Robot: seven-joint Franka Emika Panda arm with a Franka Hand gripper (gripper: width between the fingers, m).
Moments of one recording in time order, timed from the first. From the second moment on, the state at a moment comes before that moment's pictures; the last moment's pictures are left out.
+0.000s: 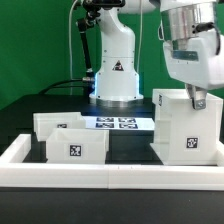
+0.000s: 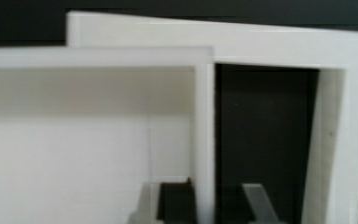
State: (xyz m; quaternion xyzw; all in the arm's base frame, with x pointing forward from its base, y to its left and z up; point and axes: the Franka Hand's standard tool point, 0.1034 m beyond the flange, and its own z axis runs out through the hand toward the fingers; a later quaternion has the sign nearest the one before) arm 0.580 0.100 0.103 -0.71 0.70 0.06 0.09
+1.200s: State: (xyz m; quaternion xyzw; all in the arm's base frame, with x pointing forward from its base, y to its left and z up) arm 0.642 0.096 0.104 -0.70 0.70 0.05 0.11
